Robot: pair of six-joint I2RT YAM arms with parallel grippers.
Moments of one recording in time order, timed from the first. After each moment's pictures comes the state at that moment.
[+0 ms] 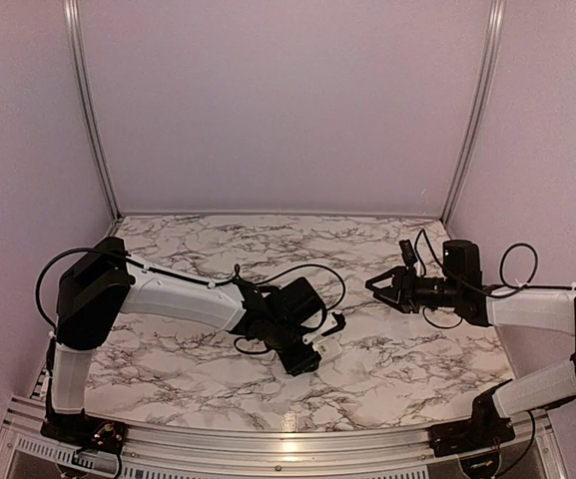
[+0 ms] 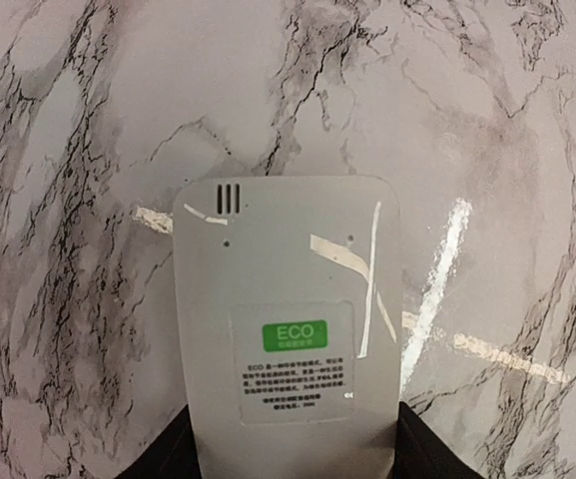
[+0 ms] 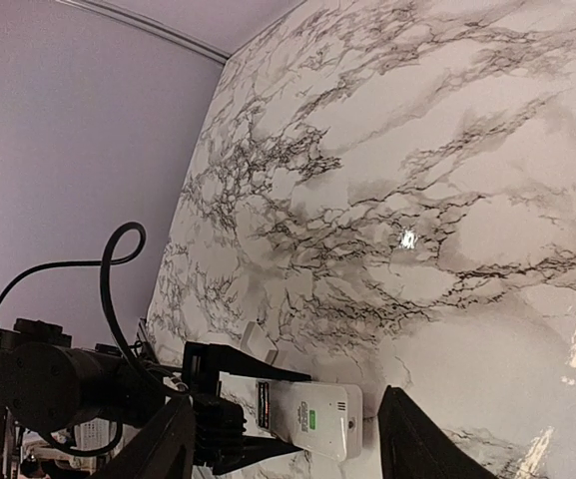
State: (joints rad) left arm -1.13 2.12 1.46 -0.38 0.05 0.04; right arm 0.28 1.28 0.53 0.24 -0.76 0.70
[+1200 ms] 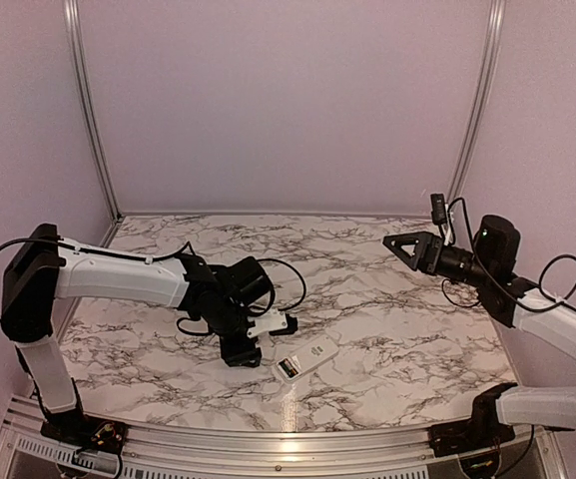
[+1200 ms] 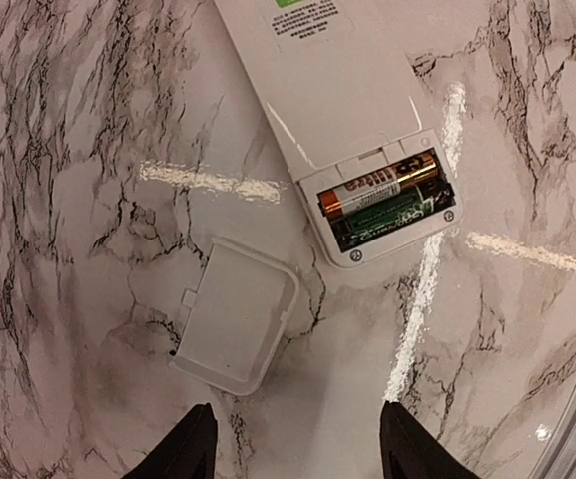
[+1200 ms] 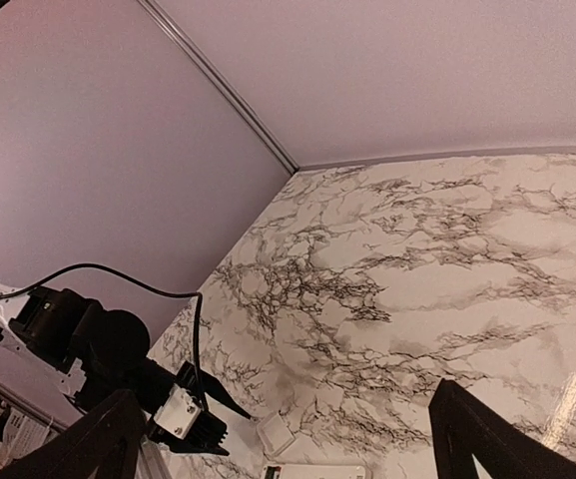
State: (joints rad) left arm -1.01 1.80 1.23 -0.64 0.10 0.34; right arm 0.26 1.02 0.61 0.27 -0.70 0.57
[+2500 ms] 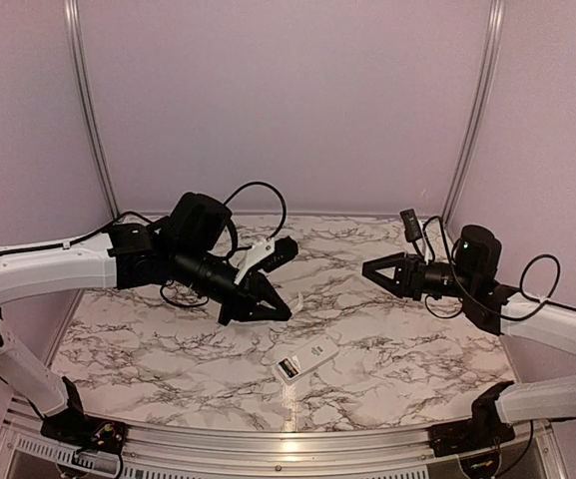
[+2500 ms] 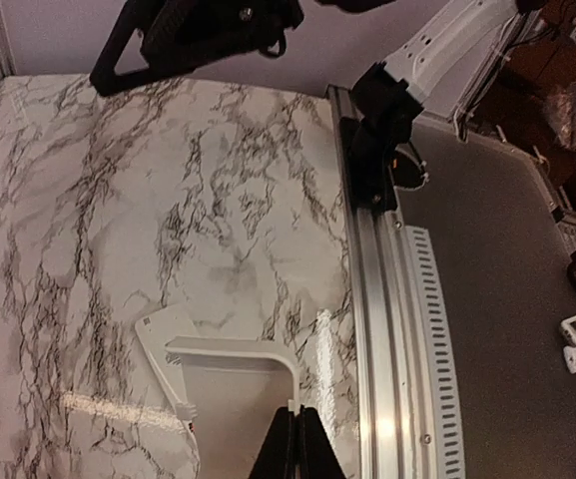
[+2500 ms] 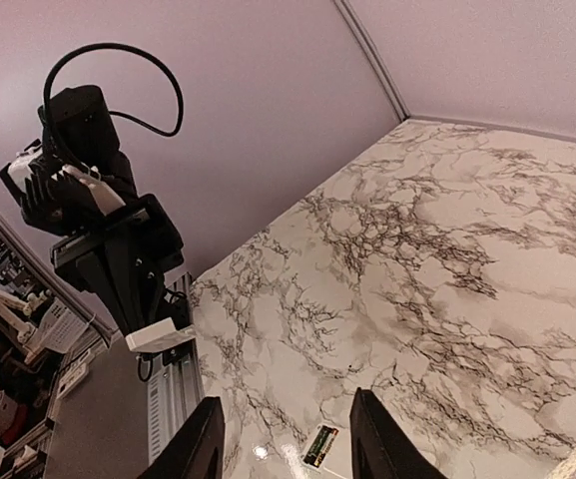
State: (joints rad) left arm -0.97 1.54 1.22 -0.41 0.56 0.20; right arm 0.39 1.08 0.55 0.41 -0.88 0.48
